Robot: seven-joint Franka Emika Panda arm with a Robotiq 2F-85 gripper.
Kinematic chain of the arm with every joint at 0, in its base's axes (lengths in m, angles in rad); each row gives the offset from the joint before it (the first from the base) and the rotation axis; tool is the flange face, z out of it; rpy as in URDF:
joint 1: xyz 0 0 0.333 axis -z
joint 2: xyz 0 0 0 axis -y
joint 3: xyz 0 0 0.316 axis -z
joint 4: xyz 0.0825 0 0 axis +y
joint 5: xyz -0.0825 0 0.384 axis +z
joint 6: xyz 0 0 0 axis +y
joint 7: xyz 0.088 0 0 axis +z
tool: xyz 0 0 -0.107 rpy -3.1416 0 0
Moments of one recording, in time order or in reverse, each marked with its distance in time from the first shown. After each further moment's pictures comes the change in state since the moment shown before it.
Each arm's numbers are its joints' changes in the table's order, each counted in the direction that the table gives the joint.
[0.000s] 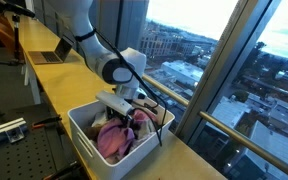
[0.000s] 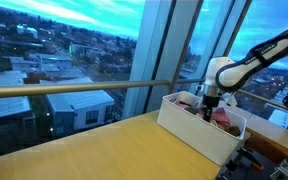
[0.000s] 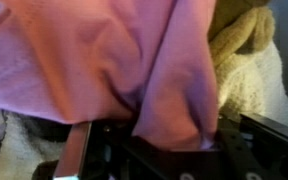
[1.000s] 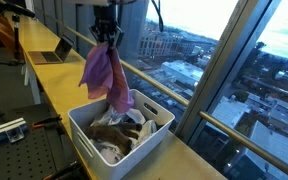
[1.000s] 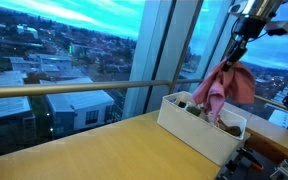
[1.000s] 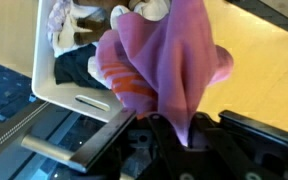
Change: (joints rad) arm -0.142 0.673 -0.081 0.070 0.052 0.308 -0.029
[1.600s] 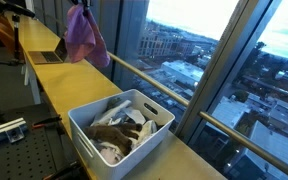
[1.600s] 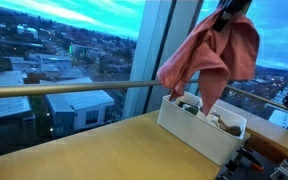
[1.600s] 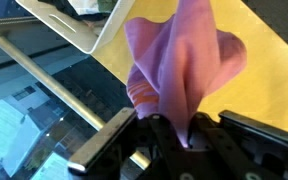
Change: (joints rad) arm -0.196 -0.097 -0.251 -0.306 -0.160 0.191 -0.215
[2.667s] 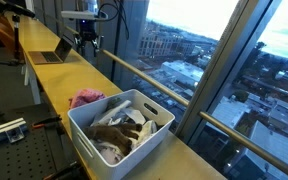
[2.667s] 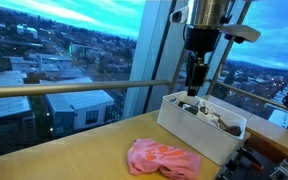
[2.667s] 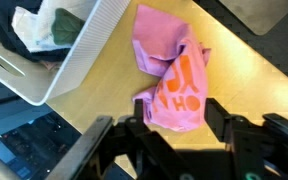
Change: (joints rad) arm -0.014 -0.326 0.061 -0.018 -0.040 -0.004 -0.028
